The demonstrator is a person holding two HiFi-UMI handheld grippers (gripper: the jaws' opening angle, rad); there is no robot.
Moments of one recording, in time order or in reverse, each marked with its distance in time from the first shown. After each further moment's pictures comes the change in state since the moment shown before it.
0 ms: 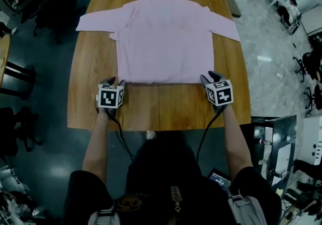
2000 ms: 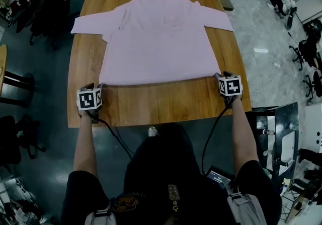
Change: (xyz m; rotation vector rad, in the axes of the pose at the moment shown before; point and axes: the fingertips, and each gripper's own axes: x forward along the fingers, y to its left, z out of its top) left arm -0.037 0.082 -0.051 -0.074 0.068 0.127; right arm -0.035 -0.089 -0.087 0.133 0.169 -0.221
